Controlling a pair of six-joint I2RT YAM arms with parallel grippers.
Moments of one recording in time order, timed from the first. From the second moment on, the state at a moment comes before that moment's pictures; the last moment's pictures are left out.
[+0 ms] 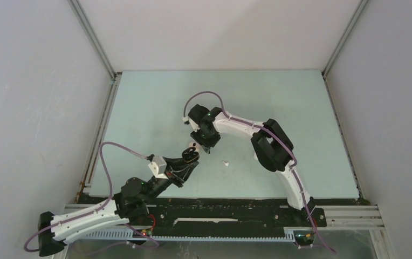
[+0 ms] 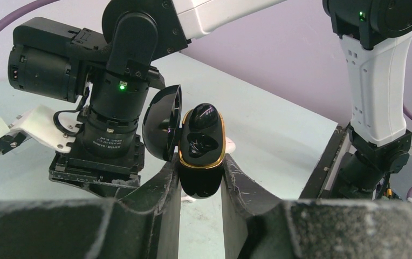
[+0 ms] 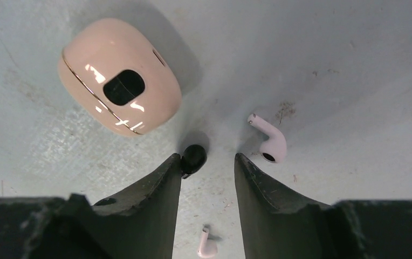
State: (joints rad) left arm -1.15 0.26 0.08 0.45 -0.26 -0.12; right arm 0.84 2.25 1.78 -0.83 -0.05 0.04
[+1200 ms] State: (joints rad) left arm -1.16 0.28 0.08 0.45 -0.25 -0.12; right arm 0.86 2.27 1.81 -0.83 -0.03 0.02
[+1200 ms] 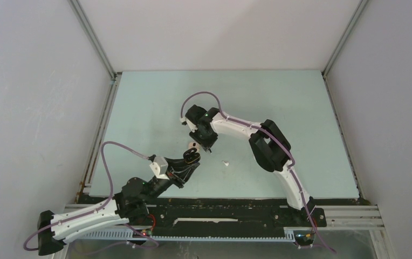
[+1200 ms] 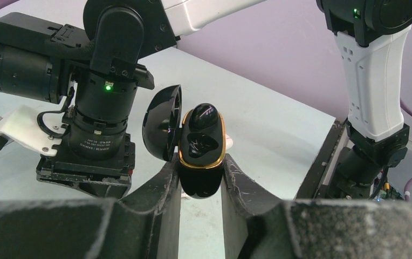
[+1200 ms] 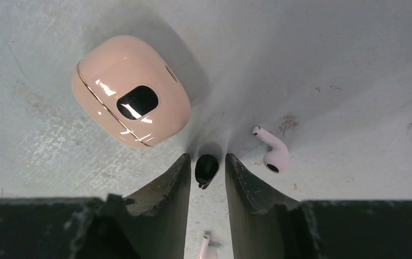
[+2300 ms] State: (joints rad) left arm -1.13 0.94 0.13 0.94 -0.12 -0.07; right arm 0.49 1.31 1.37 -0.47 -0.57 -0.09
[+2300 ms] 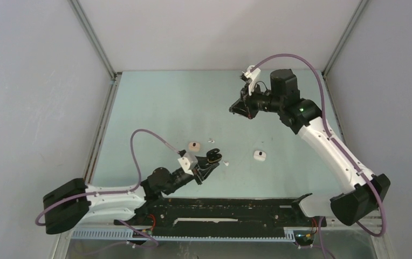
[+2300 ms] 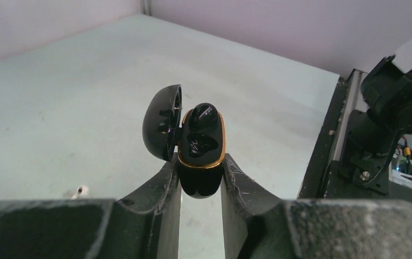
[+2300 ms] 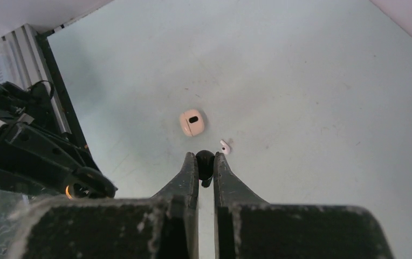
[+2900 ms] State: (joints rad) left arm -1.01 1.23 0.15 1.41 0.14 -0.10; right arm 0.54 1.01 1.28 -0.24 -0.52 -0.18
